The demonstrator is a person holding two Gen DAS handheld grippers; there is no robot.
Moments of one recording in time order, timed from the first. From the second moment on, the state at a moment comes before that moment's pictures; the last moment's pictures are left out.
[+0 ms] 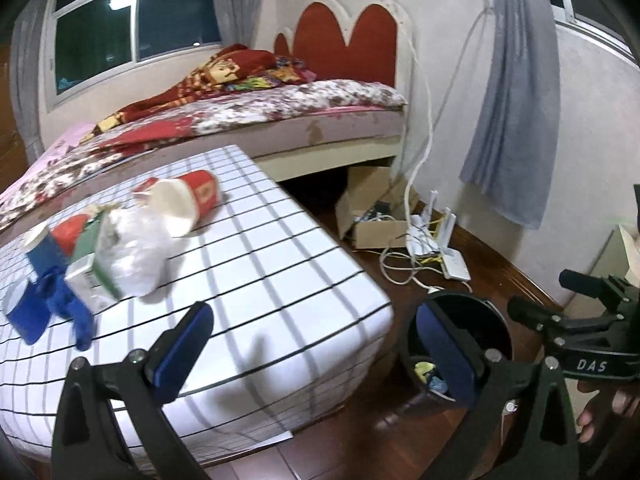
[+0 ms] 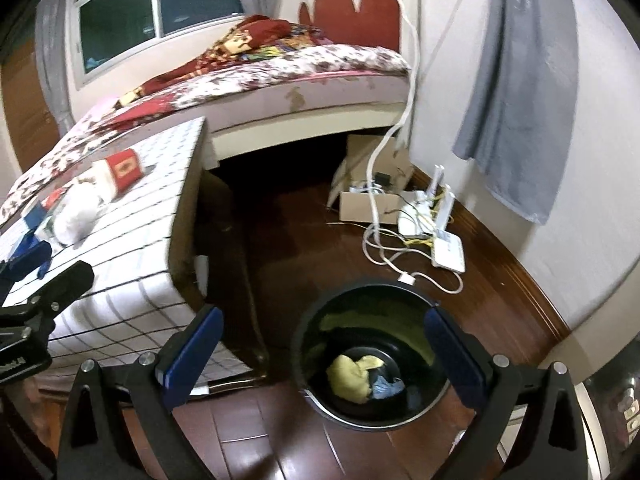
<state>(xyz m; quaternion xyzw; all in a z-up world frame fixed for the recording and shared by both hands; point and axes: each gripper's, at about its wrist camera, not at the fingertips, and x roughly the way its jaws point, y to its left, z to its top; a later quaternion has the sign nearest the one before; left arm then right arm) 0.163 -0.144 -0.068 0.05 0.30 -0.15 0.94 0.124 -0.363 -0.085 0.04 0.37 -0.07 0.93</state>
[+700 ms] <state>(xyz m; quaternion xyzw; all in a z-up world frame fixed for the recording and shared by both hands) 0.155 0.019 -0.065 0.00 0.29 -0.01 0.96 0.169 -0.208 -0.066 -0.02 0.35 0.05 0.93</state>
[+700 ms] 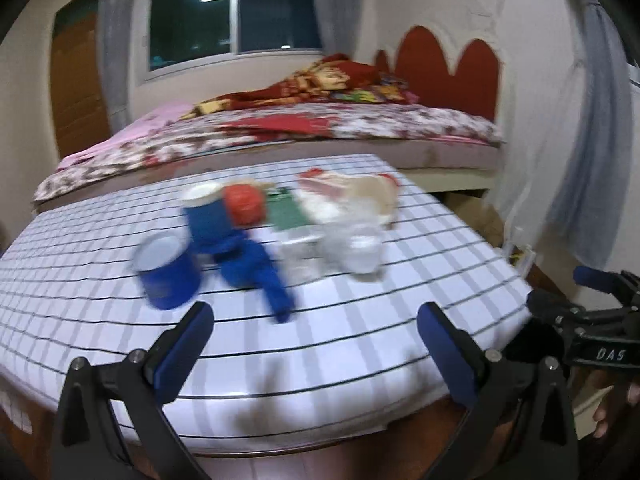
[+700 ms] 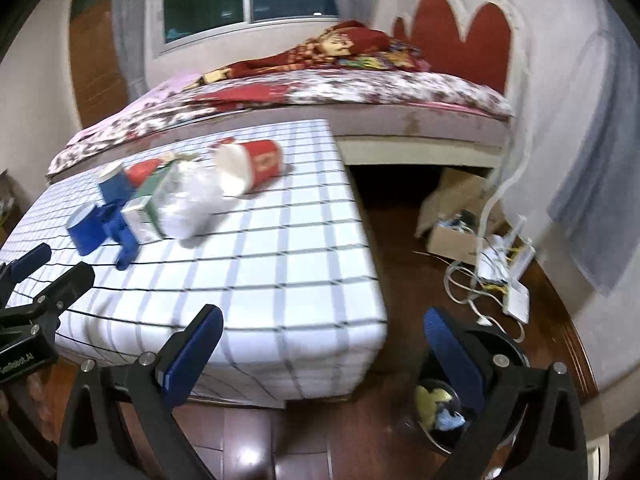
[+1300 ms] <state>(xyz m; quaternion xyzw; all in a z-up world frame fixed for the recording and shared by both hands) 0.222 0.151 -0.100 -0.06 0.31 0.10 0.94 0.269 -0.102 -0.086 -0.05 0.37 0.13 0.92</state>
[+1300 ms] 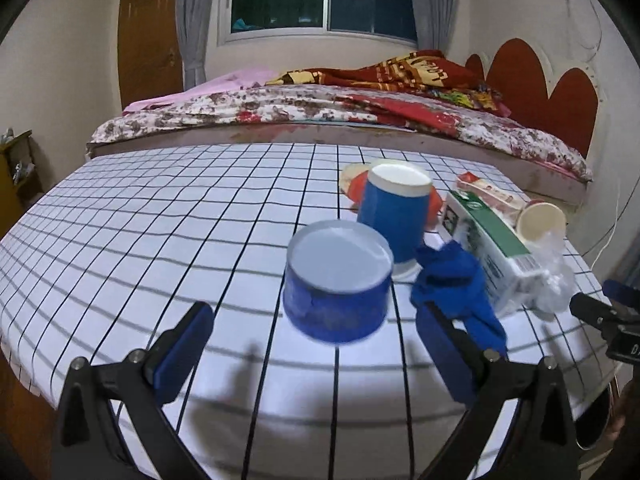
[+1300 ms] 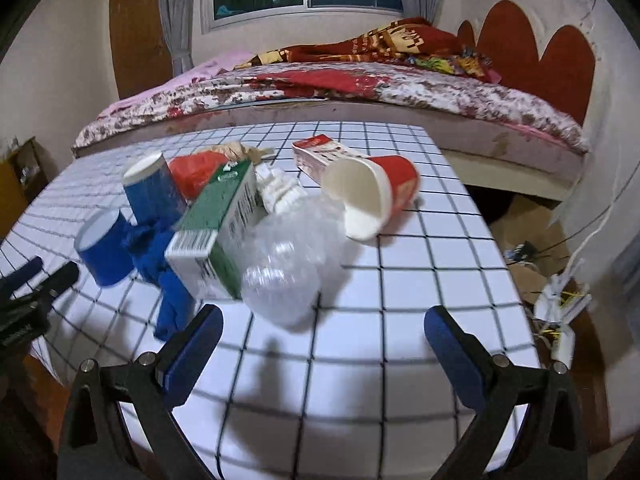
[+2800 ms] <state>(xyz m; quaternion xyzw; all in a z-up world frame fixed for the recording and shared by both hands) 0.200 0.063 -0.058 -0.01 0.29 -0.02 0.96 0.216 -0.166 -0.047 -0.01 0.32 0.13 0.94</state>
